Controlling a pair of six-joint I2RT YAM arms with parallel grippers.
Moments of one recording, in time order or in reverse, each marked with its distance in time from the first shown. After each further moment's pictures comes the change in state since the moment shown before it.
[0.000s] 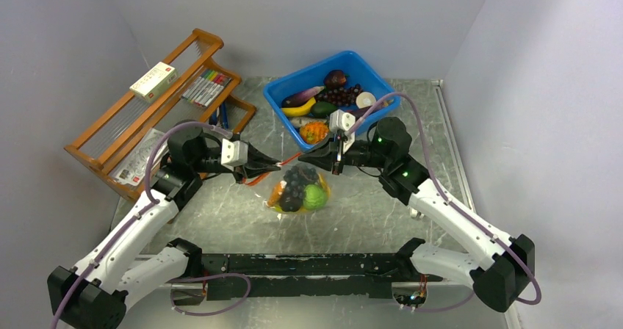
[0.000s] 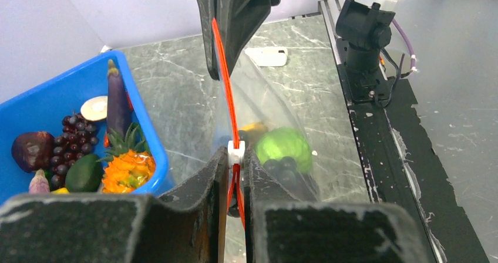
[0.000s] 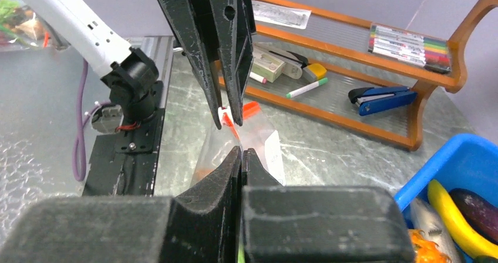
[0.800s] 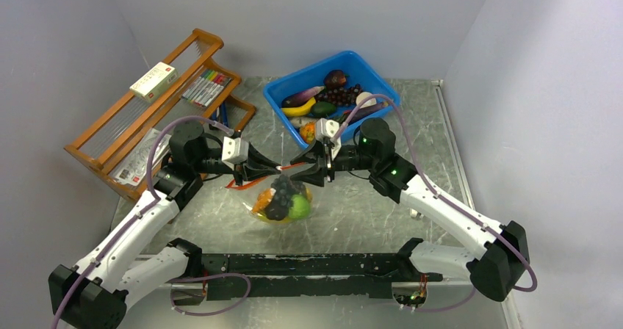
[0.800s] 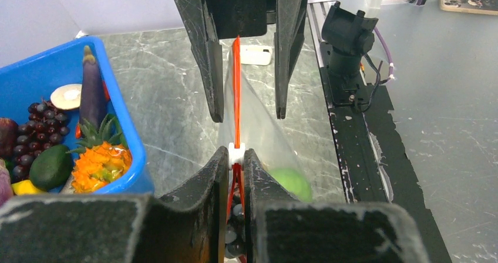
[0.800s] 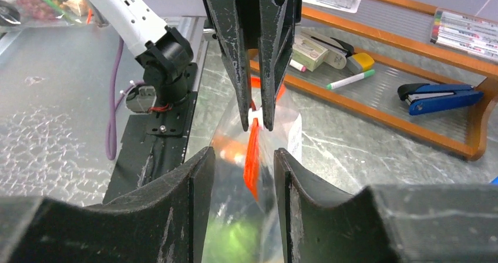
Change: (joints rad) left arm 0.001 -0.006 -0.023 -0.001 0.014 -0.083; right arm 0.048 0.064 0.003 -0.037 -0.095 -0.035
